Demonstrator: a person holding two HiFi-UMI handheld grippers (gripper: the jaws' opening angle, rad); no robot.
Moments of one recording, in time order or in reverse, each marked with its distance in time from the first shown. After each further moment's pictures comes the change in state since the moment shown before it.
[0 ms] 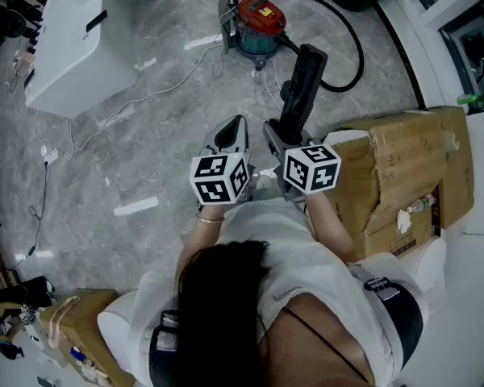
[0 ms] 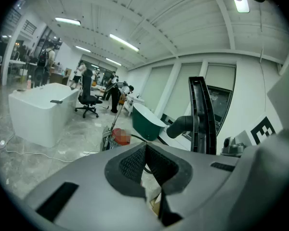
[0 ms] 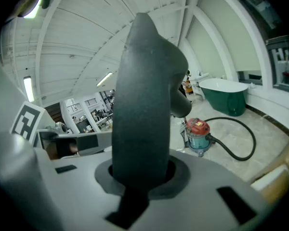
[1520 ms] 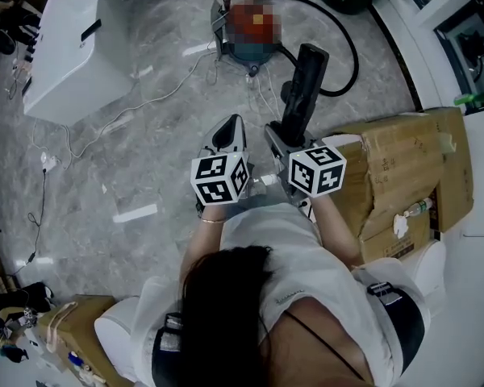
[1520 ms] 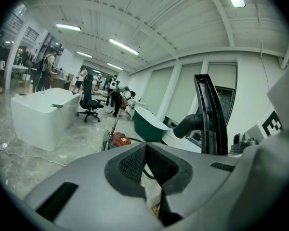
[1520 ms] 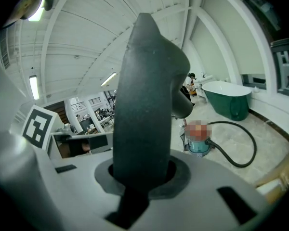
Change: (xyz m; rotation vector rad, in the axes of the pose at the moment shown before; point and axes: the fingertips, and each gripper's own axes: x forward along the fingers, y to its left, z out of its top) left arm 0.034 -0.023 0.005 0.019 -0.053 0.045; right arm -0.022 -0.036 0.020 -0.044 -0.004 0.045
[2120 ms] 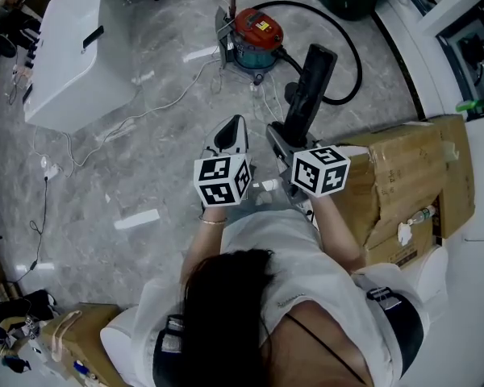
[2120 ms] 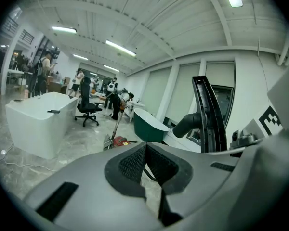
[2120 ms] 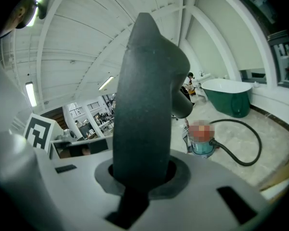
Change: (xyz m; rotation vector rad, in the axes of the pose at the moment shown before) left arm 0.023 0.037 0.029 0.041 -0.014 -0.017; right arm 0.046 0.004 0.027 0.052 -0.028 0.002
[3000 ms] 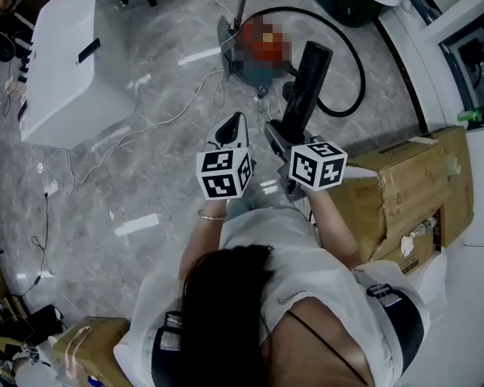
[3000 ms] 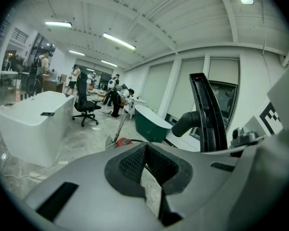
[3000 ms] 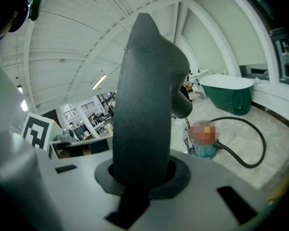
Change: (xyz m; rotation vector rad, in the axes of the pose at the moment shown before) left arm 0.094 0.086 0.051 0.021 0.067 -0.022; right arm 0.122 -0.021 0.058 0.051 0.027 -0.041
